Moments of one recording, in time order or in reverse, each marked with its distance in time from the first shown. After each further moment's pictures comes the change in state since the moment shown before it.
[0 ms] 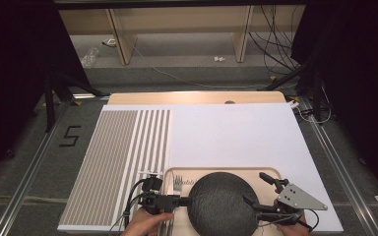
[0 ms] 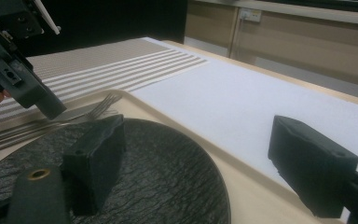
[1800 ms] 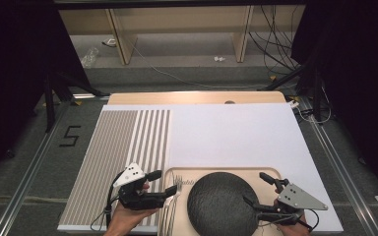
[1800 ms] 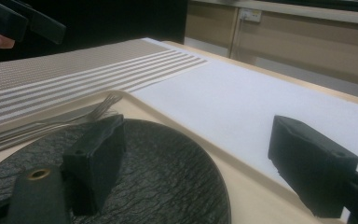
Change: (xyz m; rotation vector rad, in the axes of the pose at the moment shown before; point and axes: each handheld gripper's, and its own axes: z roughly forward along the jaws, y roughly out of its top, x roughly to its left) left arm -0.015 0.000 -0.055 -0.365 0.127 0.545; right arm 0.000 0.000 0.000 -0.001 0.001 0.001
